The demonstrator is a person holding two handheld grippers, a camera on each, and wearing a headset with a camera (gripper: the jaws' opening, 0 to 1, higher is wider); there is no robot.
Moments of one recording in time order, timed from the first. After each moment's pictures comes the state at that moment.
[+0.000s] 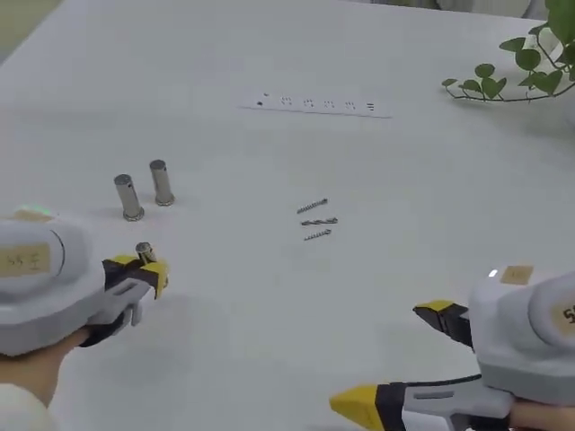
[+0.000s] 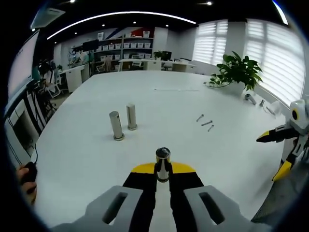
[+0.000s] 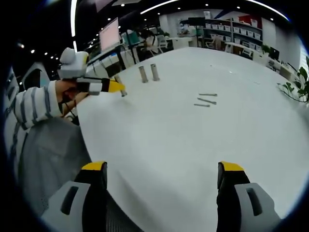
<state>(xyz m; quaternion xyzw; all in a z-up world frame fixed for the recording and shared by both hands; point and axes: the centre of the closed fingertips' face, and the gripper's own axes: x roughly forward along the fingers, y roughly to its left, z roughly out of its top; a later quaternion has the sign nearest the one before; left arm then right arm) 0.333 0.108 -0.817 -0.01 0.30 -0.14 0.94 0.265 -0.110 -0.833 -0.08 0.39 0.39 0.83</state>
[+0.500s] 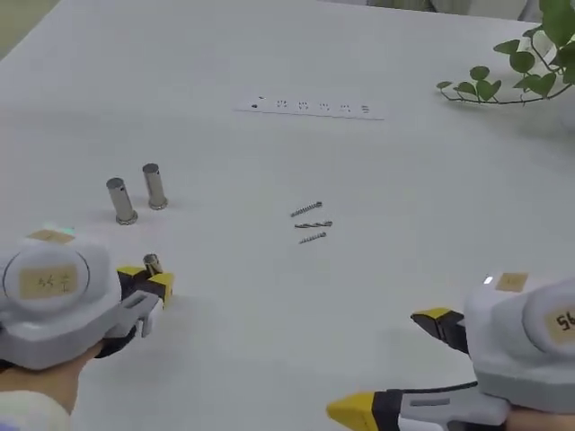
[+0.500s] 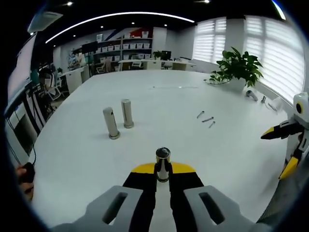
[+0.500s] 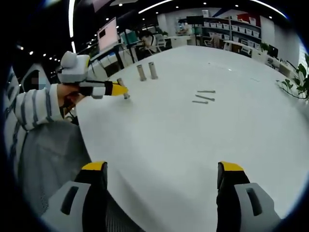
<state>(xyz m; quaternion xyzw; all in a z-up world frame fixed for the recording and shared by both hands) 0.339 0.101 -0.830 0.00 0.30 -0.14 0.95 0.264 -0.115 -0.837 -0.08 0.40 0.38 0.83</state>
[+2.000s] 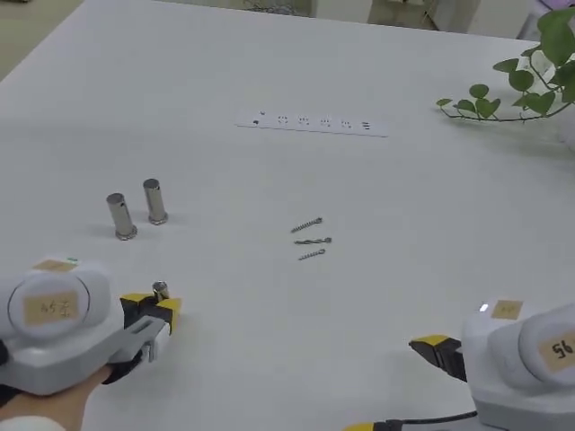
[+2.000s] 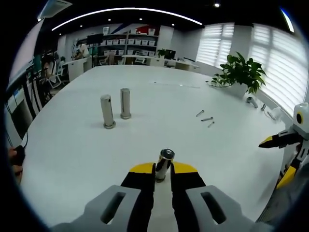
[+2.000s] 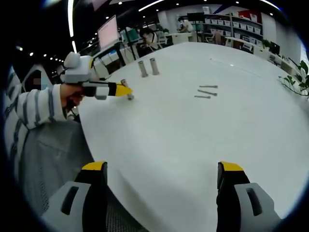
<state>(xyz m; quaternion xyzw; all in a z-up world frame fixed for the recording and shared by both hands) 0.336 0.092 -0.842 -0.05 0.31 -0.13 0.94 0.259 -0.115 -0.843 -0.07 0.41 0.39 0.82</state>
